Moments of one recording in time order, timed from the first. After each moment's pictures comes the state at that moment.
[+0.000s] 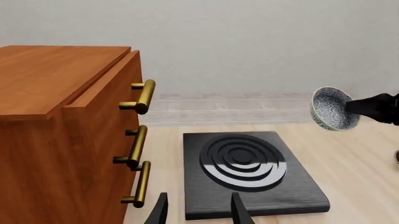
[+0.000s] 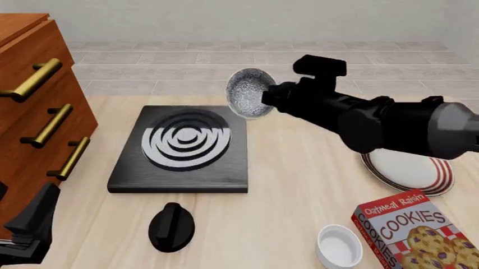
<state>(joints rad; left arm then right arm) -0.08 0.00 -0.01 0.02 -0.02 0.50 1.59 -0.95 -0.25 0.33</state>
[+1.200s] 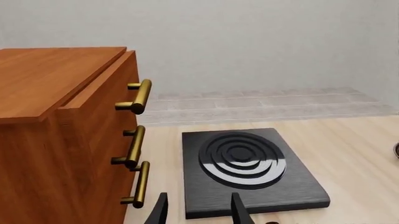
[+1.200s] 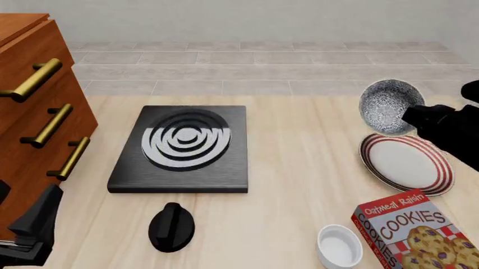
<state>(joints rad) -0.10 0.00 0.00 0.02 0.00 -0.03 1.01 -0.53 -0.06 0.33</state>
